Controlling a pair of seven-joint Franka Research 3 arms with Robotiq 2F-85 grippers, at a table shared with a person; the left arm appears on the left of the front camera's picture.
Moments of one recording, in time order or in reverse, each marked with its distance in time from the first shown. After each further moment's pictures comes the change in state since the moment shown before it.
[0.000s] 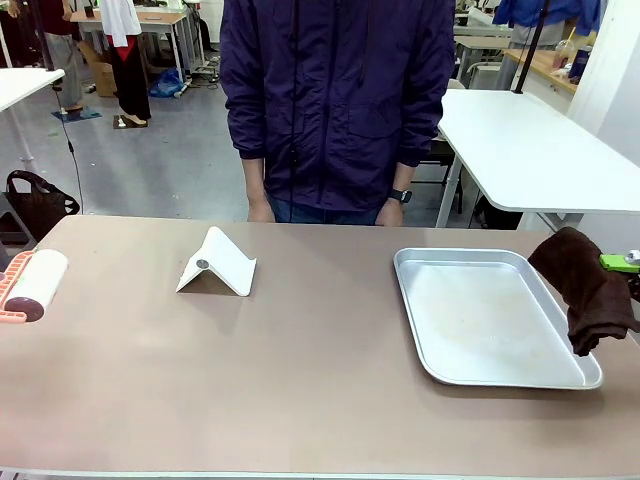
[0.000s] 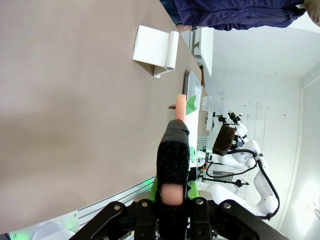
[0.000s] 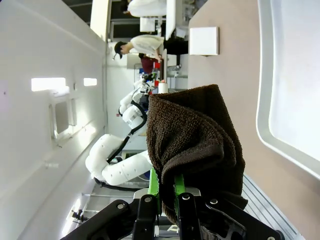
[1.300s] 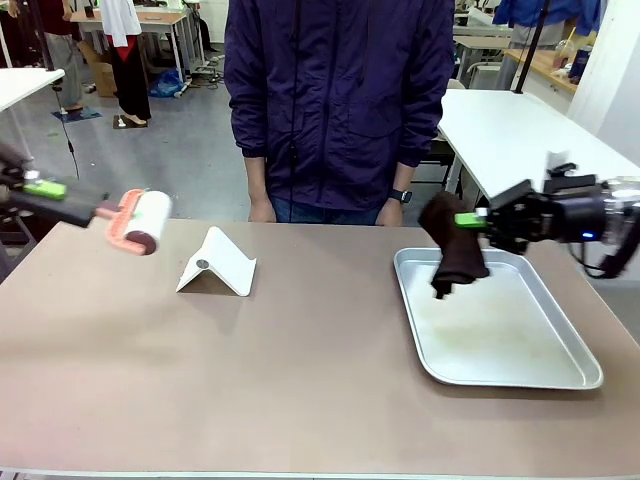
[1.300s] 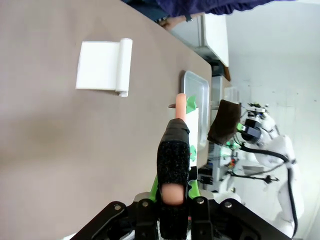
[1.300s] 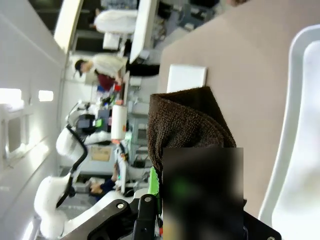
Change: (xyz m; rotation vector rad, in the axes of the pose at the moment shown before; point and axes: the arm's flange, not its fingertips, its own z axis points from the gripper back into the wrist) left arm 0.049 -0.159 -0.148 0.163 0.053 -0.124; right arm 0.080 0.032 -0.190 -0.238 -0.120 0.132
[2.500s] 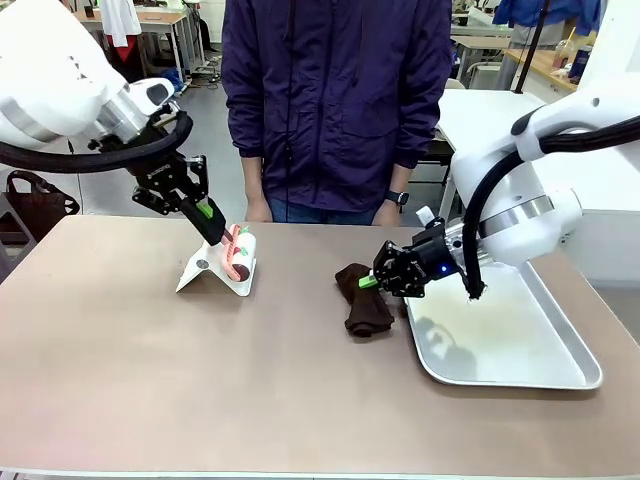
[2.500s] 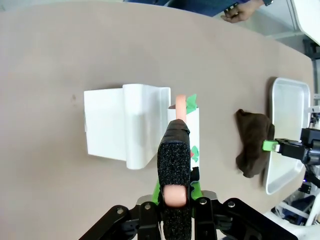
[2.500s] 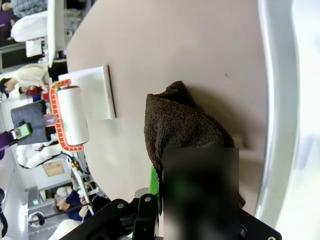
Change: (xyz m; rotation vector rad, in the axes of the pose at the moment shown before) left arm 0.069 -0.081 -0.212 0.550 0.078 -0.167; right arm 0.015 -0.079 -0.157 -0.342 0.127 -0.174
